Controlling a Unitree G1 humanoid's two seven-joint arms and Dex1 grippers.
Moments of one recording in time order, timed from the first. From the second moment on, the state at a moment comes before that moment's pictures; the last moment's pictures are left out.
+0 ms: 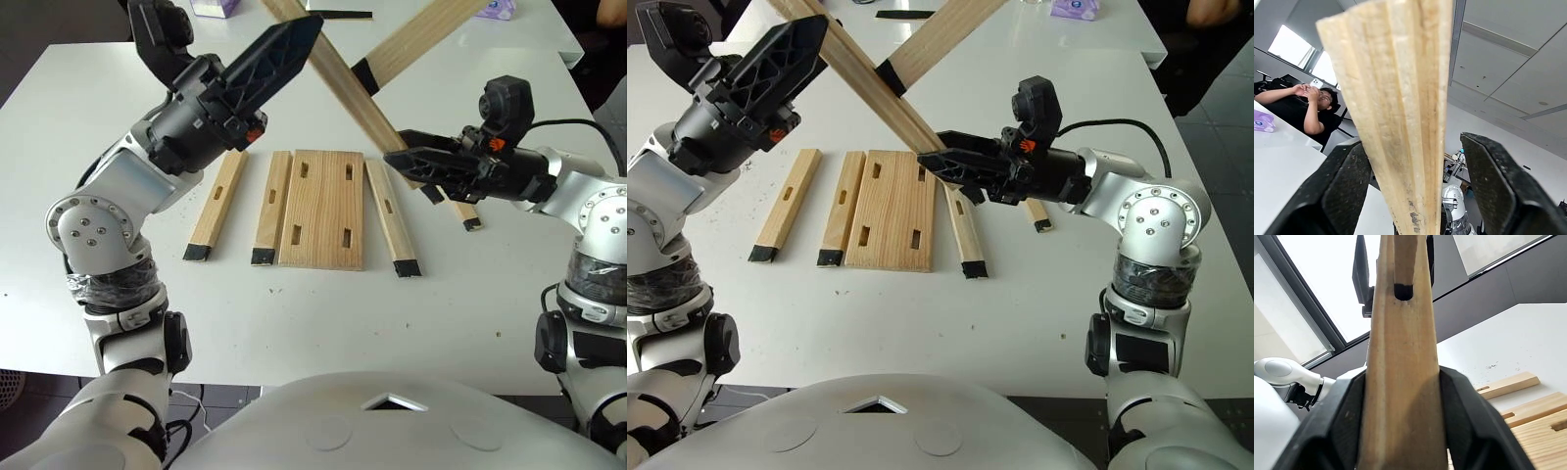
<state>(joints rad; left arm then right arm) -0.43 0.45 0.25 -0.36 -1.61 0.87 -0.37 -0.43 -0.50 -0.18 -0.29 1.13 1.13 0.94</state>
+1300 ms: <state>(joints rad) -0.43 0.58 0.27 -0.25 -1.27 0.75 -0.68 -0.32 -0.48 -0.08 -0.26 0.89 0.82 0.86</state>
